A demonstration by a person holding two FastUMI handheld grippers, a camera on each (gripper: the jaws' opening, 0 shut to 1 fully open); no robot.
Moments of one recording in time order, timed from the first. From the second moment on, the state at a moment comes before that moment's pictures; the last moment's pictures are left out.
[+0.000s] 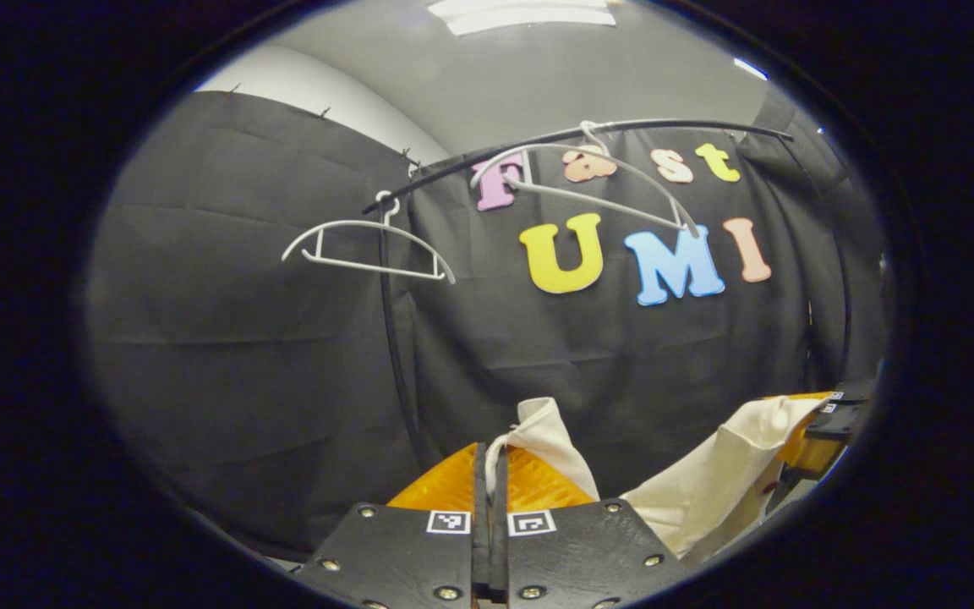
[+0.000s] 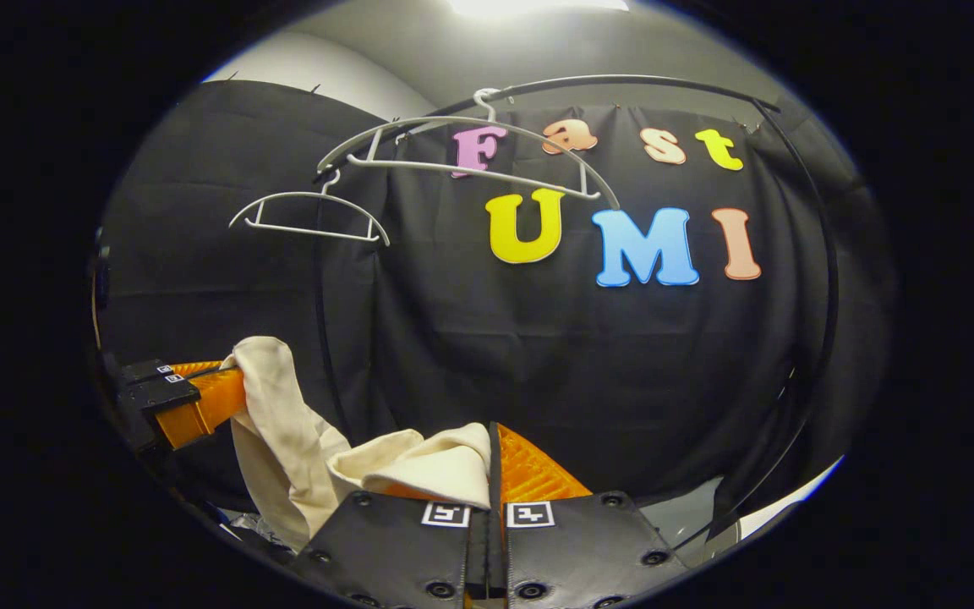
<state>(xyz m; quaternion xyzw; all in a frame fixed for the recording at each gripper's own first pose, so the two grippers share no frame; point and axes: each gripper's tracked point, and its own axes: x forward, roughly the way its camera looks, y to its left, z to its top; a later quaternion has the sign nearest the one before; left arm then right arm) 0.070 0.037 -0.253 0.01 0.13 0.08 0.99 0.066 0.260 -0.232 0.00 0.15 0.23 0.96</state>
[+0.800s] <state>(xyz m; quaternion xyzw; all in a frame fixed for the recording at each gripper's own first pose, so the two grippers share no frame) 0.021 0.011 -0.437 0.01 0.29 0.04 0.96 0.002 0.245 -0.408 -0.02 0.31 0.20 0.93</state>
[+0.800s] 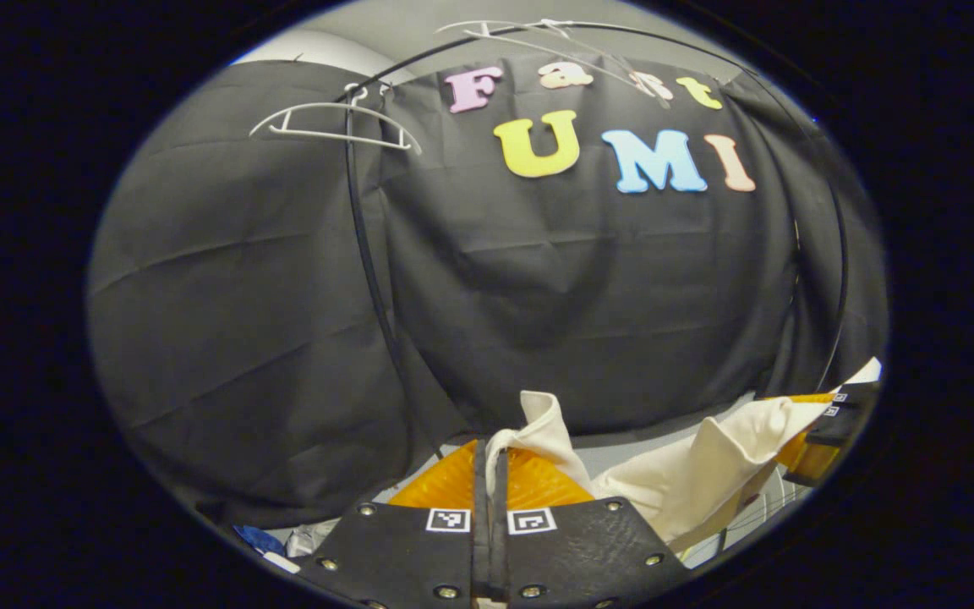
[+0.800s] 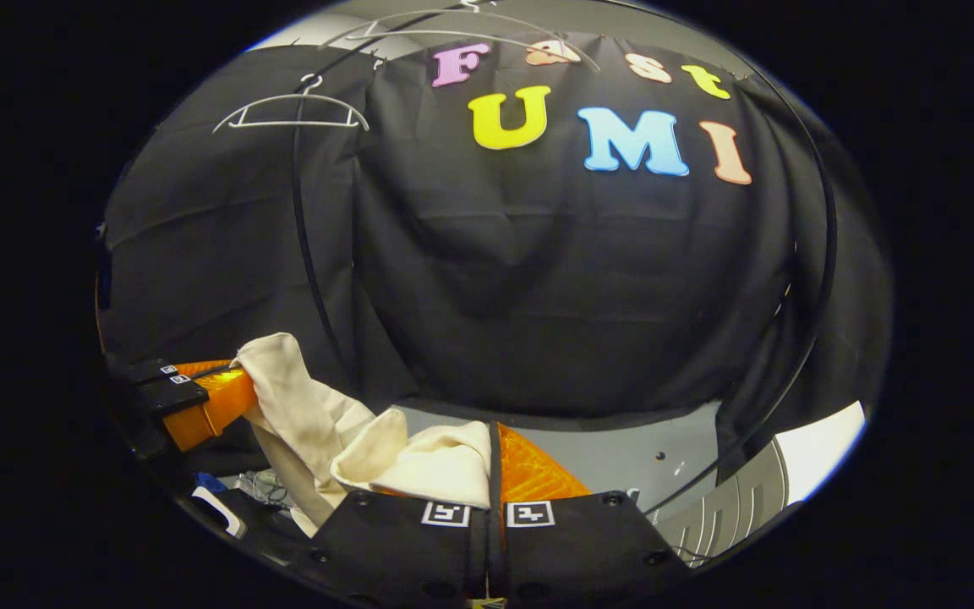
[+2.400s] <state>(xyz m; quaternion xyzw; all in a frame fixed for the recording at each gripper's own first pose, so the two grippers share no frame) 0.000 0.031 -0.377 0.00 0.33 0.01 0.94 -0.011 0.226 -0.327 -0.03 0.32 0.17 0.93</state>
